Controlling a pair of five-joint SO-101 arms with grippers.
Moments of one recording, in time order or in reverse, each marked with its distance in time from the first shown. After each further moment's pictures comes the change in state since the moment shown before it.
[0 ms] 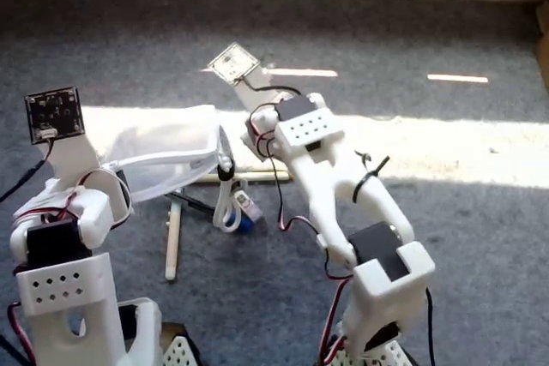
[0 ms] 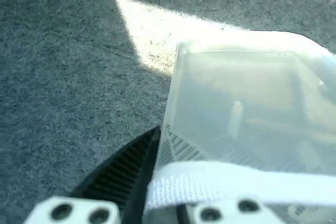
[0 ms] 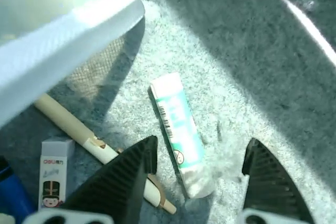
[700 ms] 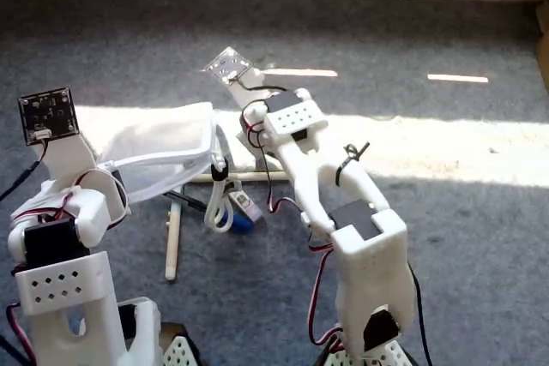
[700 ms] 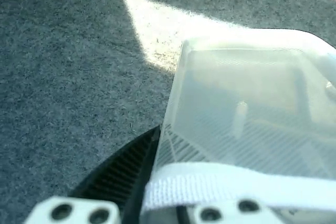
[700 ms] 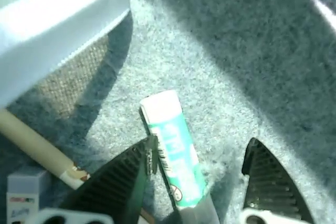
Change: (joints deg) left arm -1.1 0.1 0.0 0.0 0.0; right arm 0.1 13.9 -10.3 0.0 0.4
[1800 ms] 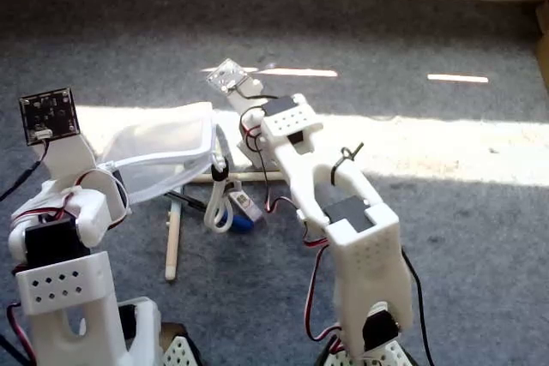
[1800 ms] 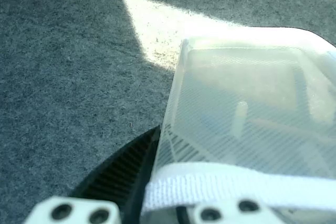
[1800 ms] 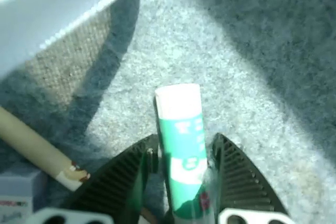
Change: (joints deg) left arm 0.2 0.0 0.2 0.0 0.0; right arm -0.3 4.7 -0.2 0.9 0.1
